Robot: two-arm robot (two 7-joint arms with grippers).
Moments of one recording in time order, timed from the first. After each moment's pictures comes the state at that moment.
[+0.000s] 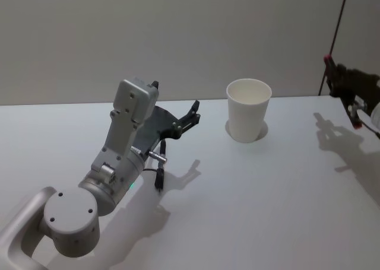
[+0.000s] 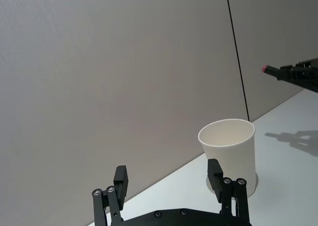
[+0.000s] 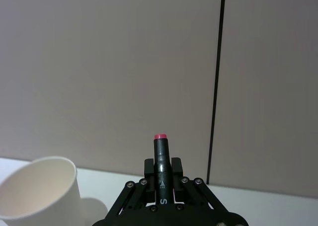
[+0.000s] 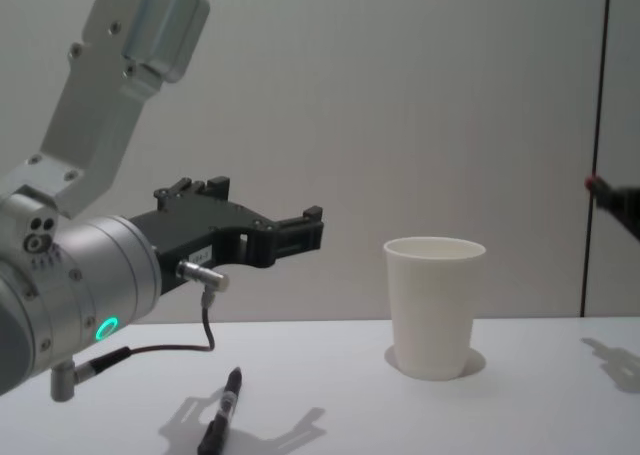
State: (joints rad) left arm -0.24 0.38 0.45 -1.63 -0.20 0.01 -0.01; right arm 0.40 0.32 -0.19 -1.38 0.39 0.23 0.16
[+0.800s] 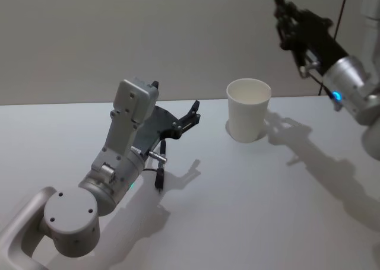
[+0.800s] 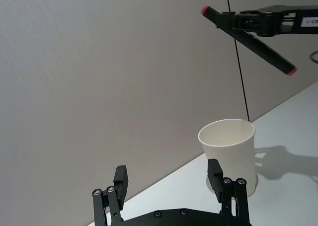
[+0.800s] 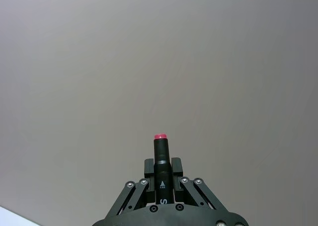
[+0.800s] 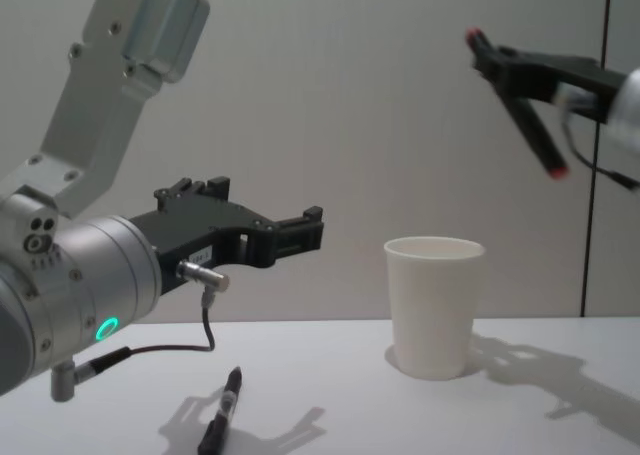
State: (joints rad) left arm -0.24 0.38 0.45 -1.63 -0.20 0.01 -0.01; right arm 0.53 0.20 -0.27 -1.29 0.35 -0.09 0.28
